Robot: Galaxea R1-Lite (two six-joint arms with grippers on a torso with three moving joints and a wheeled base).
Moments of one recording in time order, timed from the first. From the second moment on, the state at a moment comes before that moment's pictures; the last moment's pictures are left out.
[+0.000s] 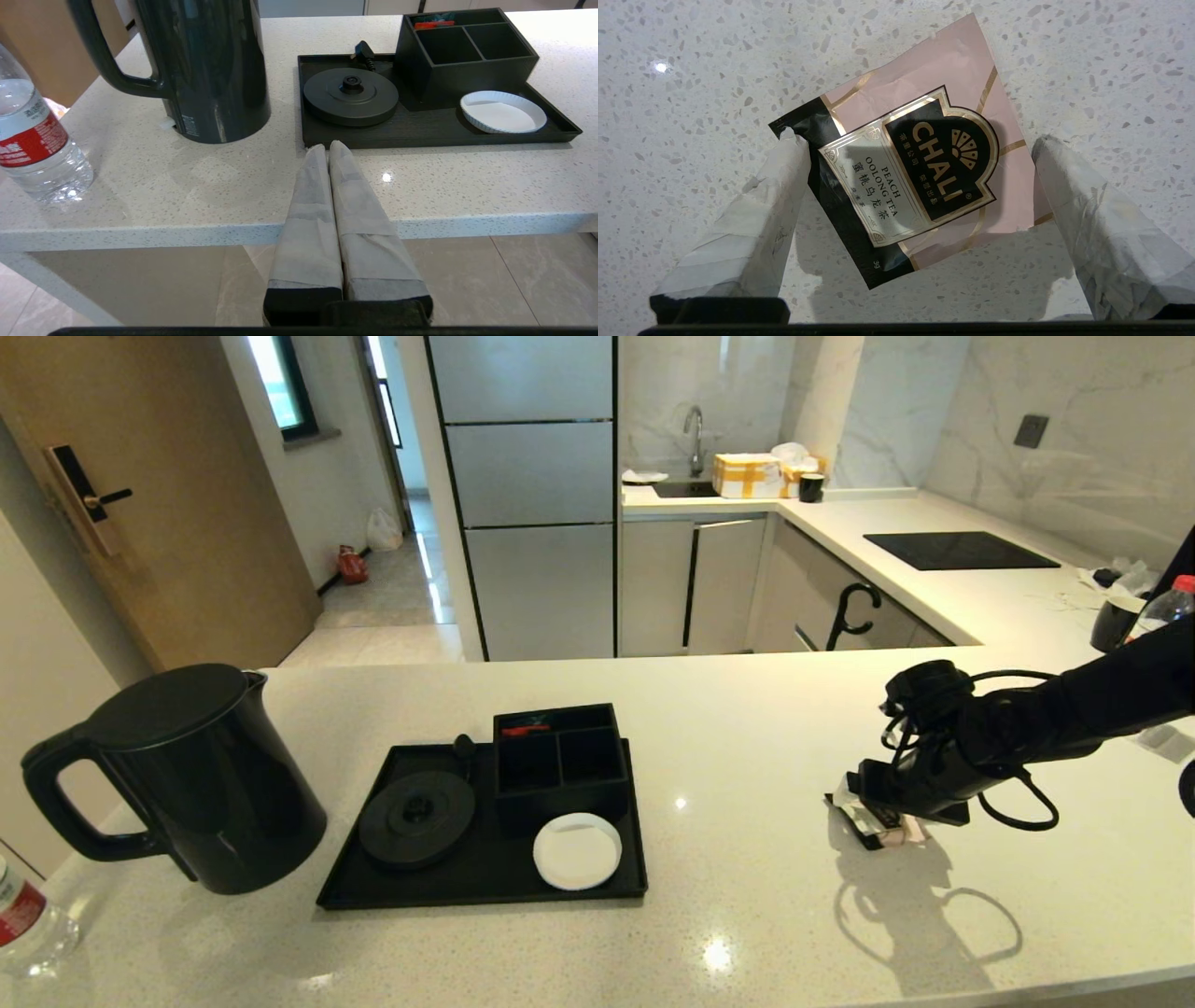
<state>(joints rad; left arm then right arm) 0.00 0.00 -0.01 0.02 0.00 0.01 0.07 2.16 -1.24 0.14 -0.05 0.33</state>
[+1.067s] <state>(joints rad) 0.00 0.00 -0.01 0.02 0.00 0.01 0.08 2.18 -1.17 0.09 -0.14 0.30</state>
